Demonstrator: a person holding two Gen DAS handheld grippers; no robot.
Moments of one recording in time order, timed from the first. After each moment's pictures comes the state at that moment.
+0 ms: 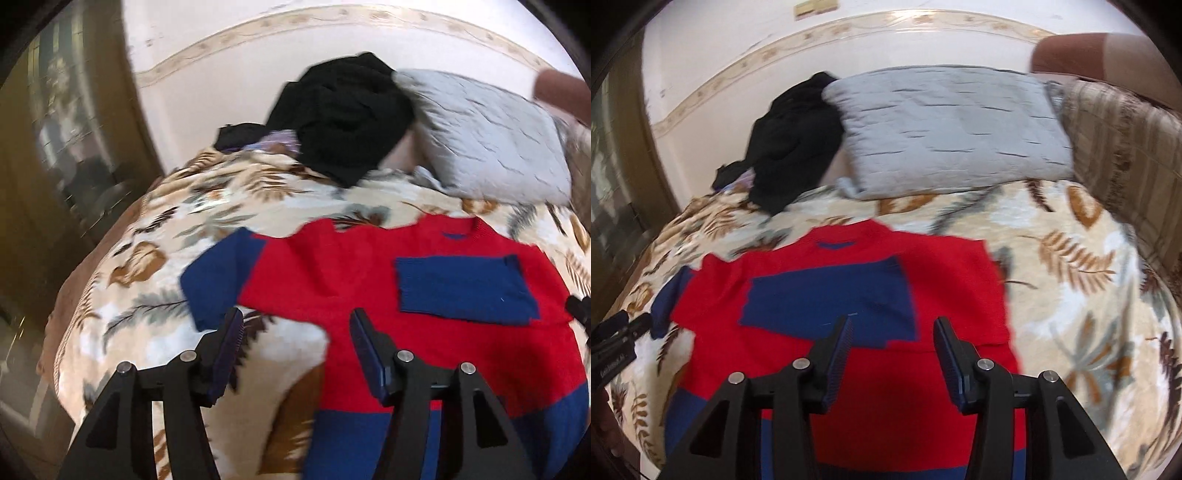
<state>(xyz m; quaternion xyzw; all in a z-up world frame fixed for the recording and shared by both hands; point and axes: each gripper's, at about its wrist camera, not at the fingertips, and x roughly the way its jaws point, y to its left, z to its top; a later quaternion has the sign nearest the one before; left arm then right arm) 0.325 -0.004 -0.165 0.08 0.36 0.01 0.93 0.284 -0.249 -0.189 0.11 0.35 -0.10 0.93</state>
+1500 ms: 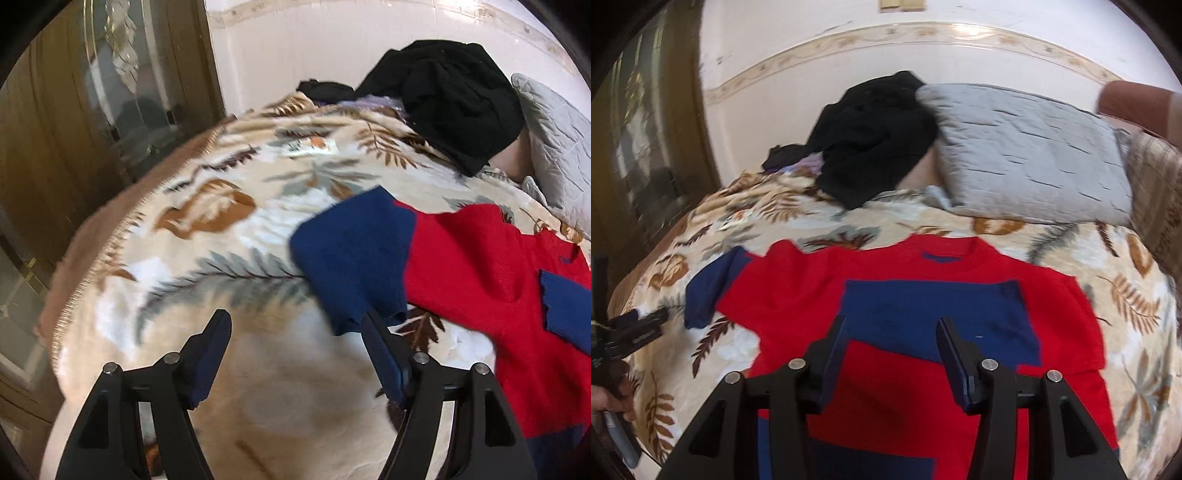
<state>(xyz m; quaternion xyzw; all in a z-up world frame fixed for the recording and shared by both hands) 0.387 0.132 -0.227 0.01 0.41 0.10 0.91 0.326 -0.128 -0.183 0.05 0.33 -0.03 0.94</state>
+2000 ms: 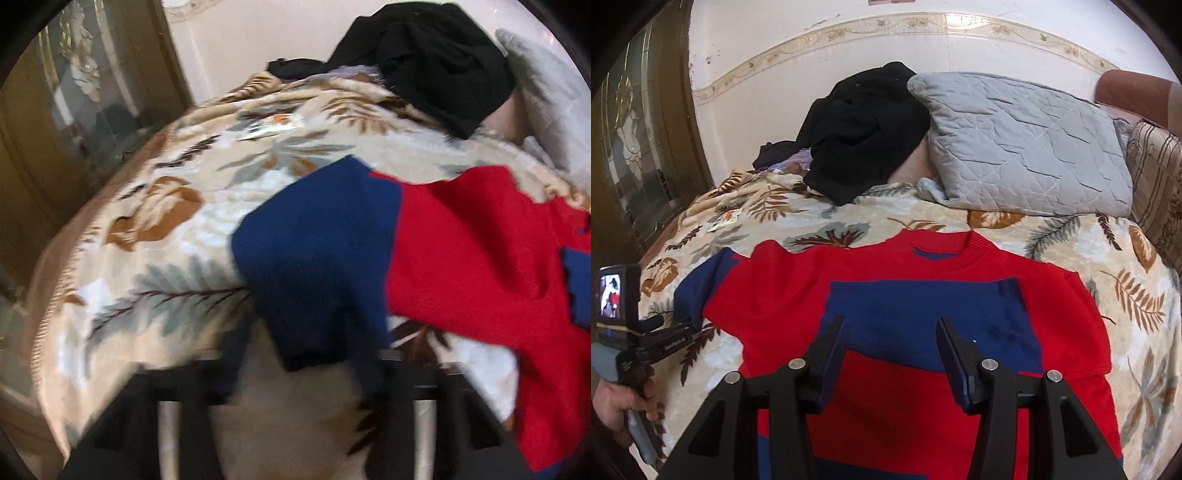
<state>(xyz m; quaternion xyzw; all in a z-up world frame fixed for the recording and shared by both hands) 0.433 0.108 -0.260 0.05 0.43 0.06 0.90 0.343 -0.149 -0.193 0.06 0.34 -0.05 0.94</state>
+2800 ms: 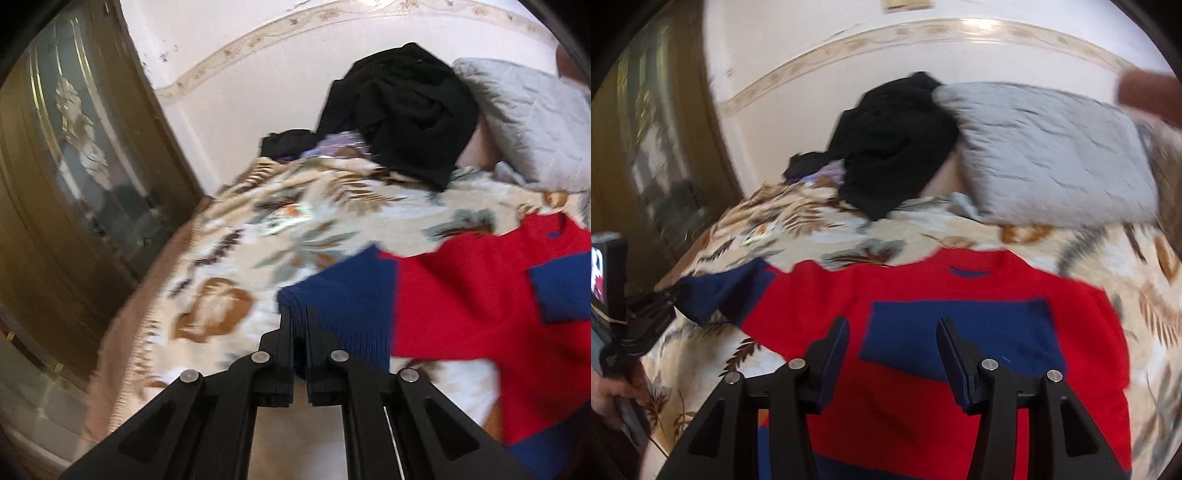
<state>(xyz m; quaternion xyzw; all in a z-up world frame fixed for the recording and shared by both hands) 0.399 0.116 -0.166 0.17 0.33 0.06 0.93 0.356 -0.125 -0.167 0.07 0.33 0.02 0.94</state>
